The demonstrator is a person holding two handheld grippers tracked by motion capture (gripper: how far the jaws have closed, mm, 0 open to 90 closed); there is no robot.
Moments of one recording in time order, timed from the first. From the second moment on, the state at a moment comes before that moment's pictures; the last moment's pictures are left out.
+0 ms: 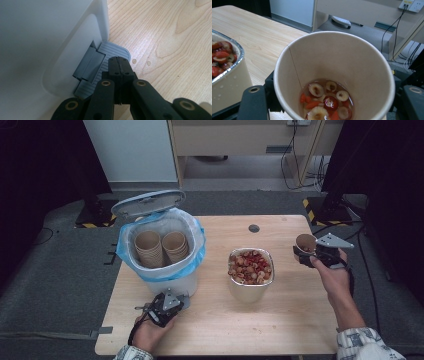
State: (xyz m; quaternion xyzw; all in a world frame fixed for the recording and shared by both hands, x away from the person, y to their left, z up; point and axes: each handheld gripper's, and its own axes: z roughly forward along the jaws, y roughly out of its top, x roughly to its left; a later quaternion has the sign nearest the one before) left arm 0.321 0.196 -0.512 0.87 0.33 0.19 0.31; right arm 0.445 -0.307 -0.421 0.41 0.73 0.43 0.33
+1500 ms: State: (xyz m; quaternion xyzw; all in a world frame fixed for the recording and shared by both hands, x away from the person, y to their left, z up) left arm 0.322 0.196 -0.512 0.87 0.33 0.19 0.31; right arm 0.457 -0.297 -0.362 0.39 0.74 0.43 0.35
